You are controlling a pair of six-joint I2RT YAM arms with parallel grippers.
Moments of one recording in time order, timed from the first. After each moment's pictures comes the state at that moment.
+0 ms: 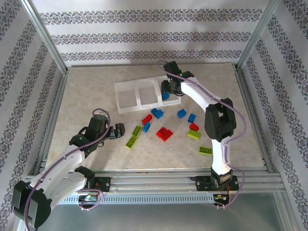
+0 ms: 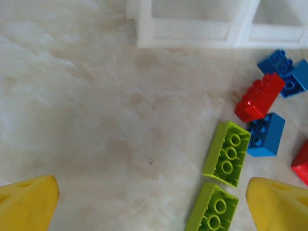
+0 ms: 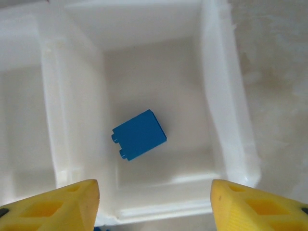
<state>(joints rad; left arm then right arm) -0.41 0.89 0.53 -0.46 -0.06 -0.51 0.43 2.04 1.77 -0.77 0.12 0.43</state>
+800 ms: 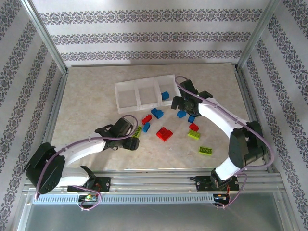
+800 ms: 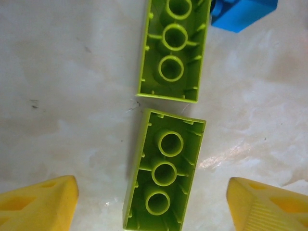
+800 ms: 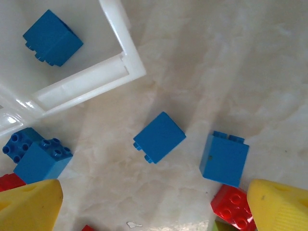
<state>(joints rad) -0.67 1.30 0.63 -0.47 0.00 -0.43 0.43 1.58 1.20 -0.72 0.18 0.67</state>
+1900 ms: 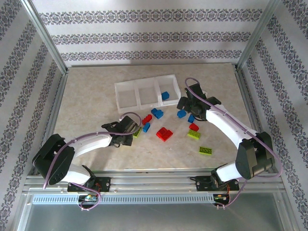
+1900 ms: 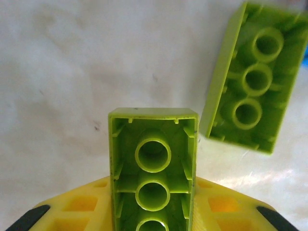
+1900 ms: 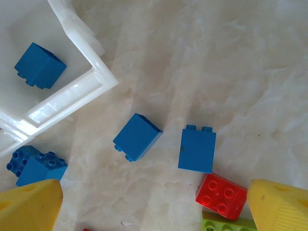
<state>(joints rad) -0.67 1.41 0.72 -0.52 -0.21 -0.51 0.39 1.44 1.08 -0.68 0.20 0.76</state>
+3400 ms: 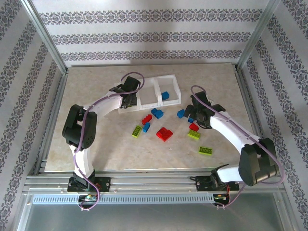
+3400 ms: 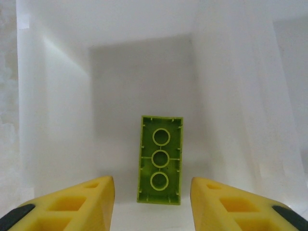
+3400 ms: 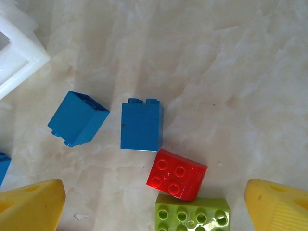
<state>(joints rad) -0.41 1.91 1.41 -0.55 -0.32 -0.44 0.34 1.38 0.93 -0.67 0.19 0.79</state>
